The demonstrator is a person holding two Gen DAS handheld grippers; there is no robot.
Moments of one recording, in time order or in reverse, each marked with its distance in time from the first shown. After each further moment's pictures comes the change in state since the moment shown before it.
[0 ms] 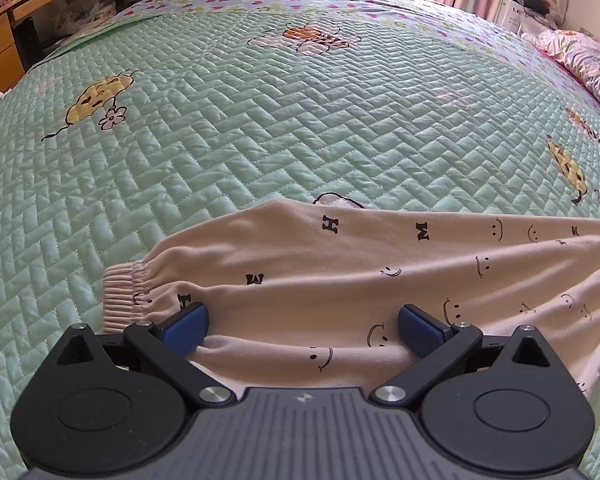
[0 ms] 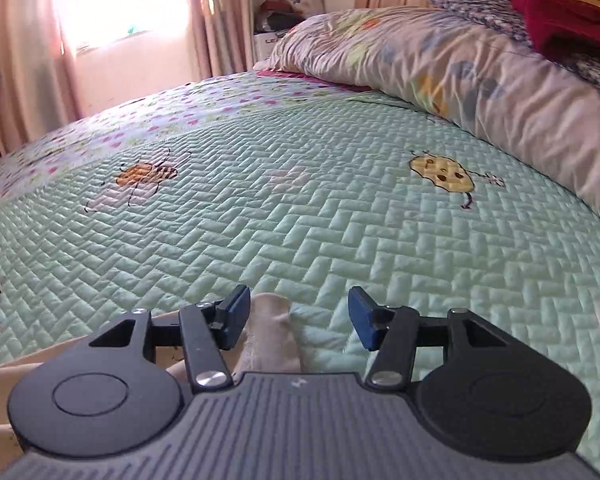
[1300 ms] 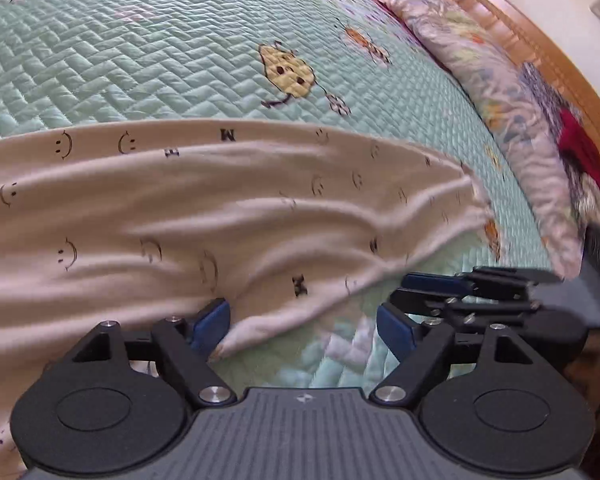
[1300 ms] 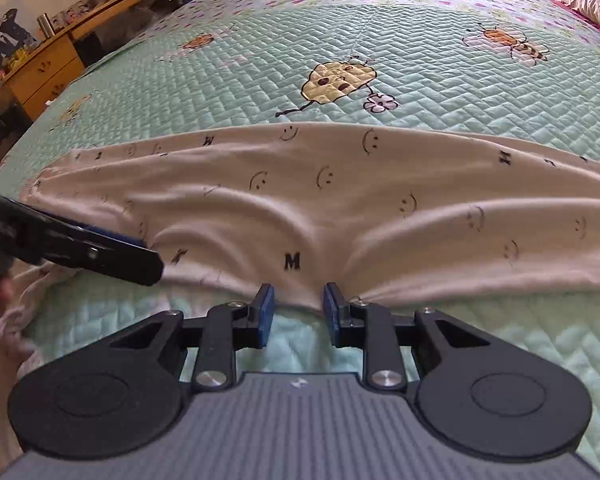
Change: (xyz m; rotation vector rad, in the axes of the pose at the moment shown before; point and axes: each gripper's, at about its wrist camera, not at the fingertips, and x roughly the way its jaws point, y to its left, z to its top) left arm 0.010 -0.190 -0.032 0.103 0.194 -0.563; right arm -0.067 0.171 -0.092 -0.423 0.498 0.526
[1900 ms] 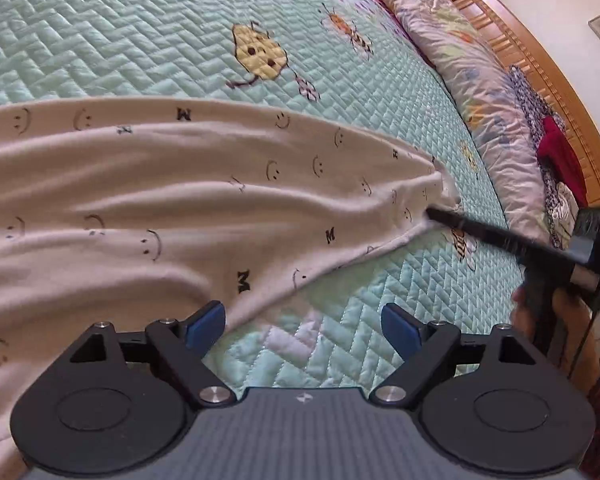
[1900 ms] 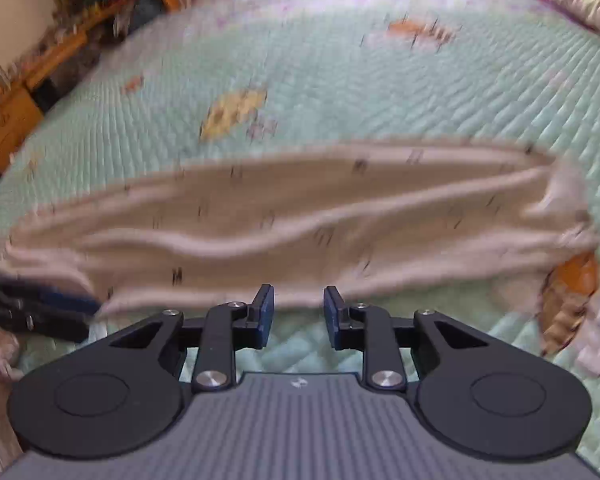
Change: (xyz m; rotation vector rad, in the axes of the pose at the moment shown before) left arm 0.002 -0.012 0.011 -0.072 0.024 -0.088; right arm -0.044 -0.084 0.023 0.147 -0.173 -0.129
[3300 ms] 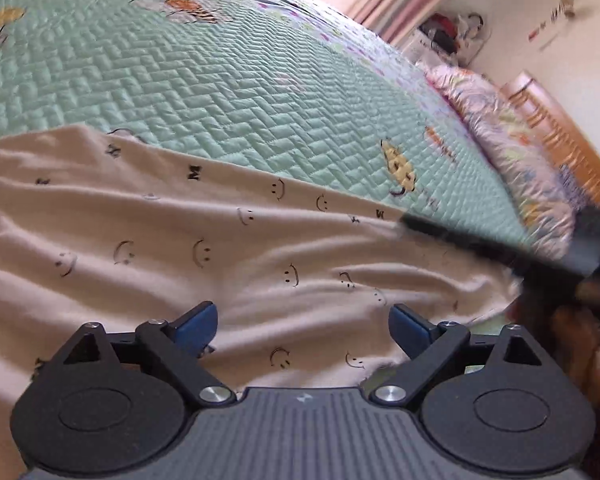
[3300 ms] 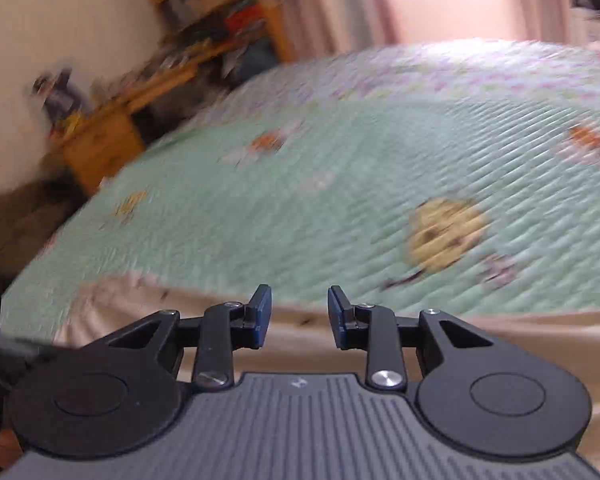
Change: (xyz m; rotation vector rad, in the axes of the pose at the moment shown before) left arm -0.110 0.111 -0.034 -0.139 -0.284 0.122; right arm 0.089 0.179 0.023 -0.222 -0.022 0.337
